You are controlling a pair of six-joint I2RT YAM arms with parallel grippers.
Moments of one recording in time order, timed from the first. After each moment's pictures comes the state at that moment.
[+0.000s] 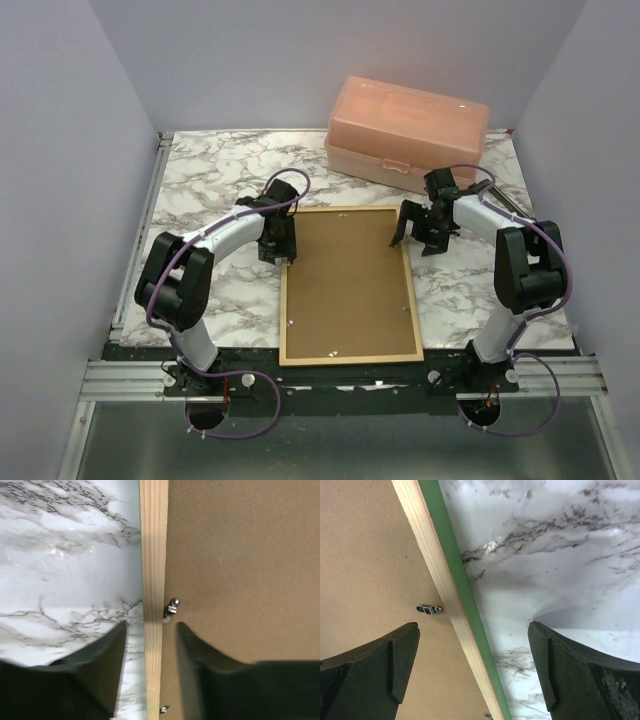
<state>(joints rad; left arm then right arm) -0.47 1.74 1.15 -0.69 -0.01 -0.54 0.19 1.77 1.13 -0.60 -0.19 0.44</state>
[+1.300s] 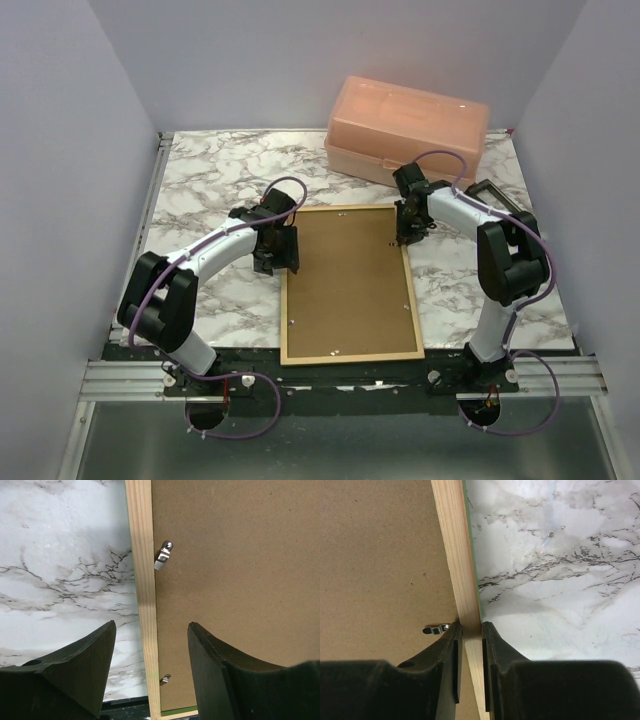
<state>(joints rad) -0.50 1.56 1.04 -0.72 0.04 -0.57 0.35 1.88 1.29 -0.68 0.12 0.38</state>
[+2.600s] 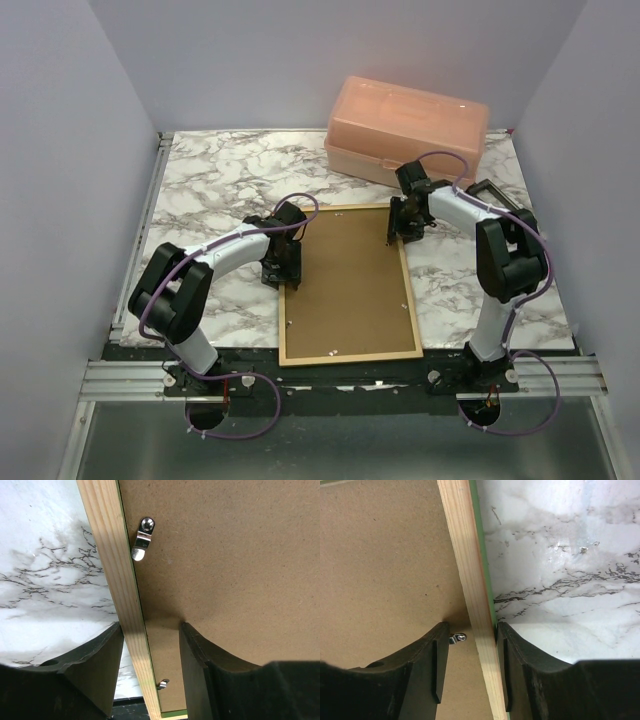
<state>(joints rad) -0.57 1.64 1.00 -0.71 0.03 -0.58 0.33 1.90 1.30 -0.62 0.01 0.43</state>
